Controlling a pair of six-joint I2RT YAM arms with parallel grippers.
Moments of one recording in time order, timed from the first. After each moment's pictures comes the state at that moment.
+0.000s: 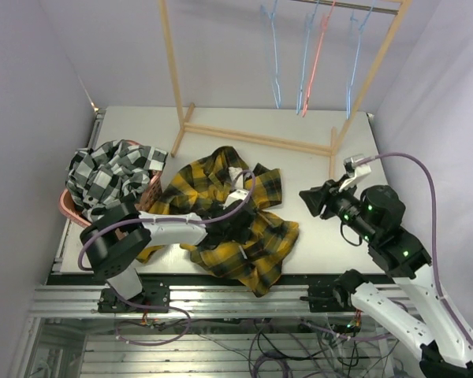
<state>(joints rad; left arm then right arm) -1.03 1.63 0.81 -0.16 -0.40 -0.56 0.54 0.61 0.88 -0.50 -0.03 0.28</state>
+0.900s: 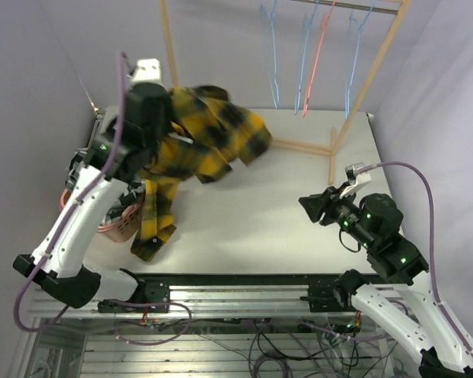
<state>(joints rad) -0.64 1.31 1.67 -0.72 -0.61 -0.29 0.54 0.51 0.79 -0.50 -0.02 0.36</state>
